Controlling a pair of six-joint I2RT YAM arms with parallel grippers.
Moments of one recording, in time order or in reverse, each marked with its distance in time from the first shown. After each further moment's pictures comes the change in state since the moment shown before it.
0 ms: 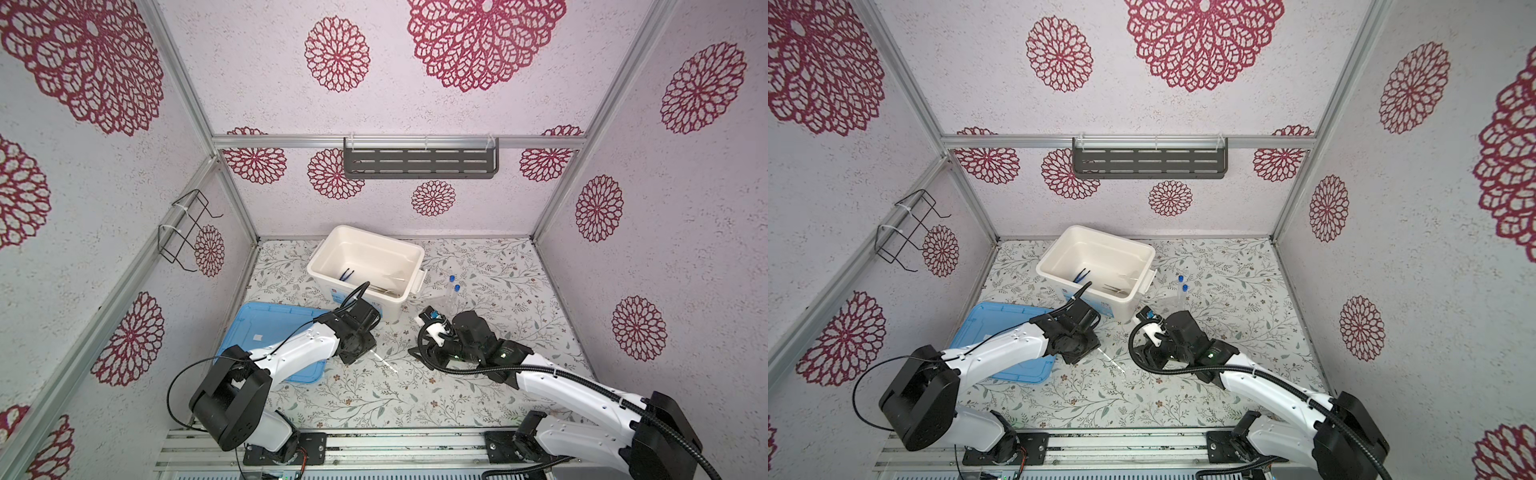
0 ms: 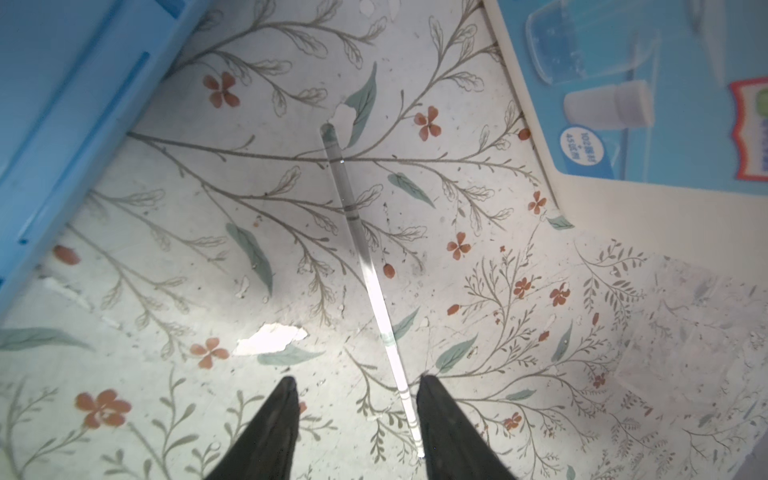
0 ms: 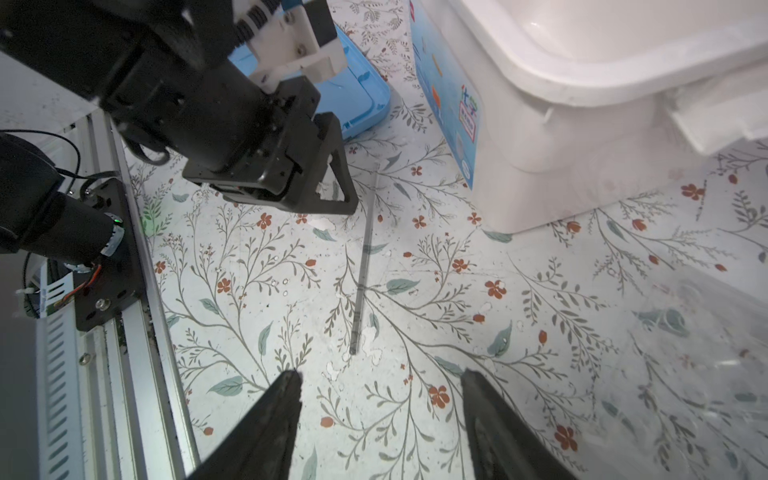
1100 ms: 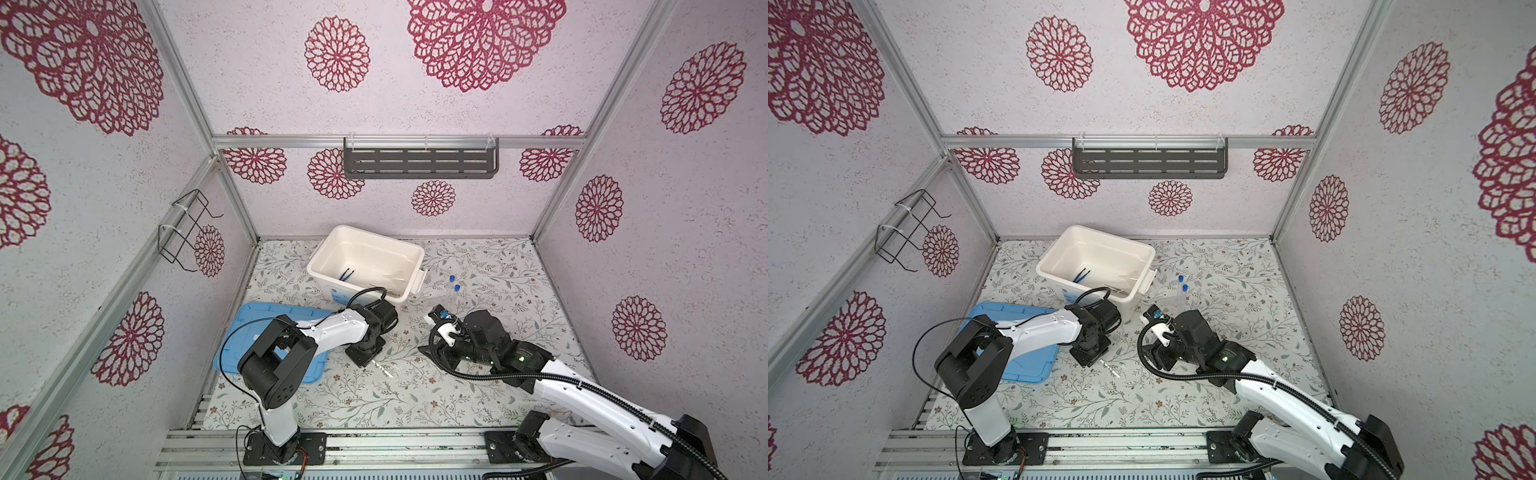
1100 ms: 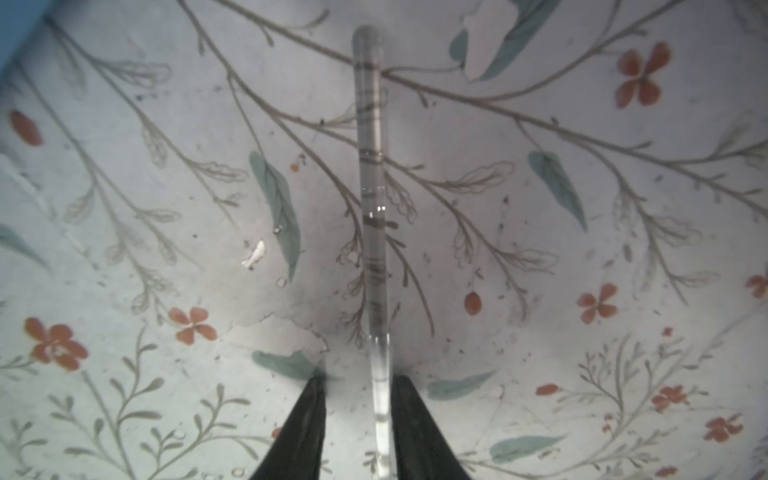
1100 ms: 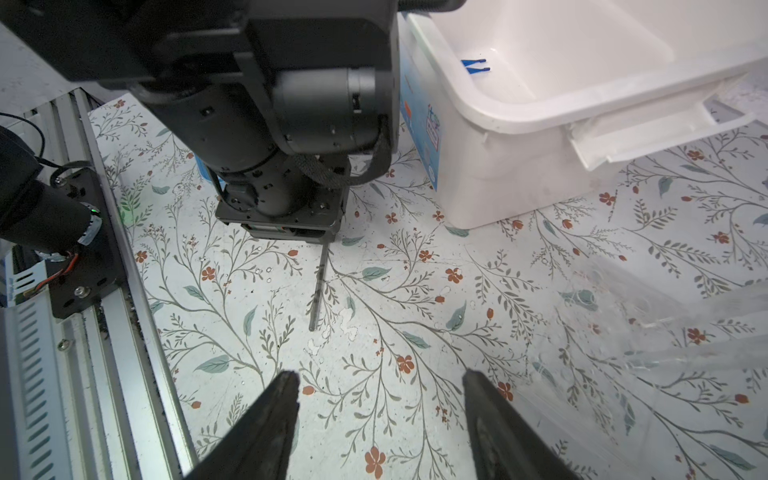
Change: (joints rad) left arm -0.050 0.294 0.170 -0.160 0.011 -0.277; right arm -0.003 -0.111 0.059 -0.171 0.074 -0.069
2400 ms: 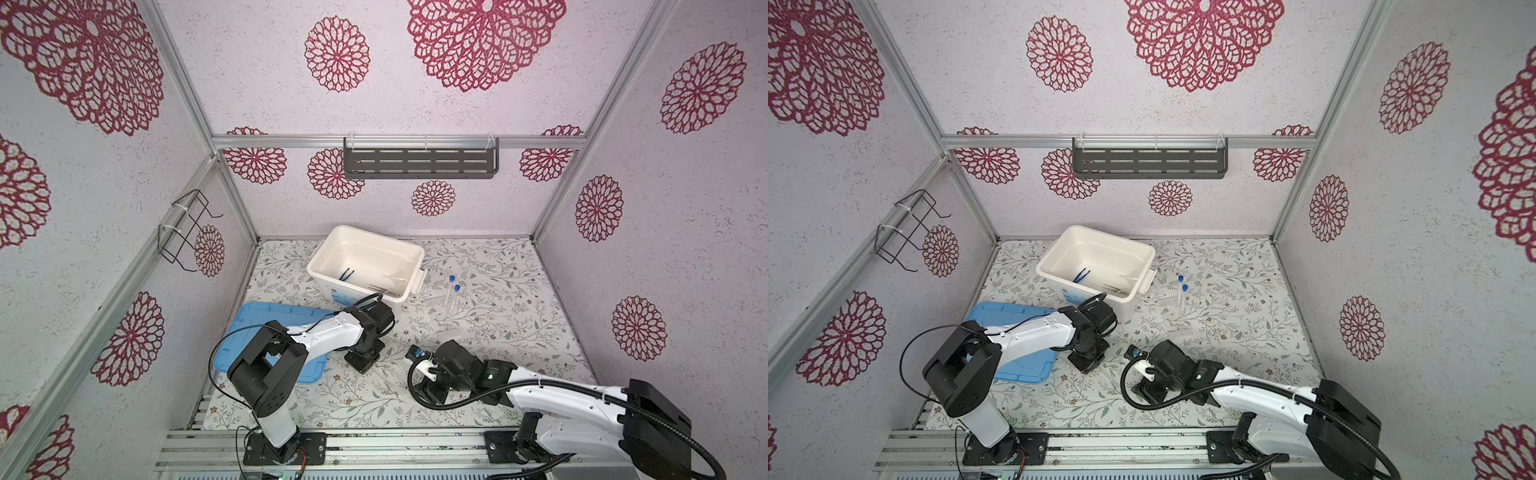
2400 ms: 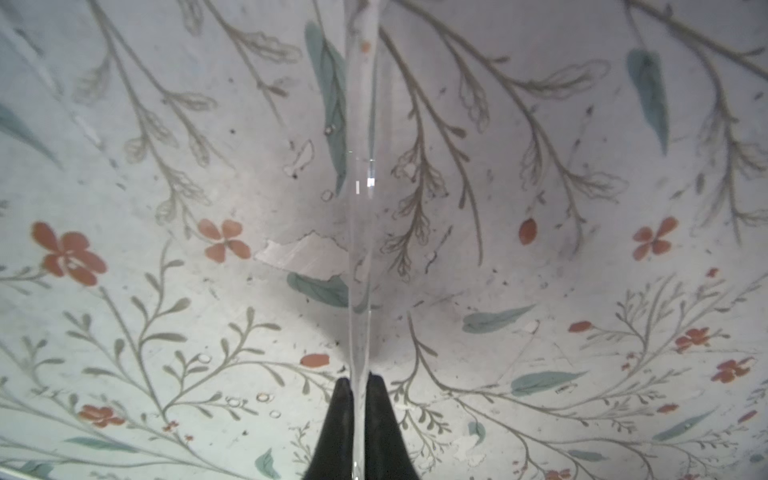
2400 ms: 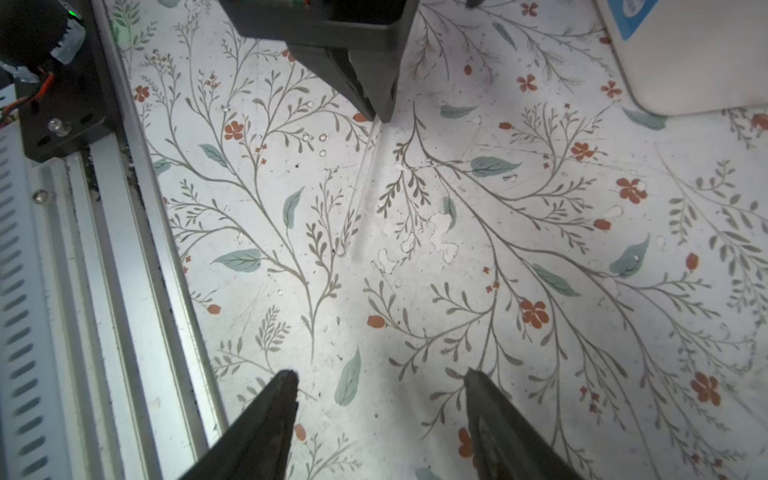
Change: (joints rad) left arm -0.001 -0.076 -0.044 -0.023 0.125 -0.054; right arm 0.248 0.200 -0.185 0.179 0.049 0.022
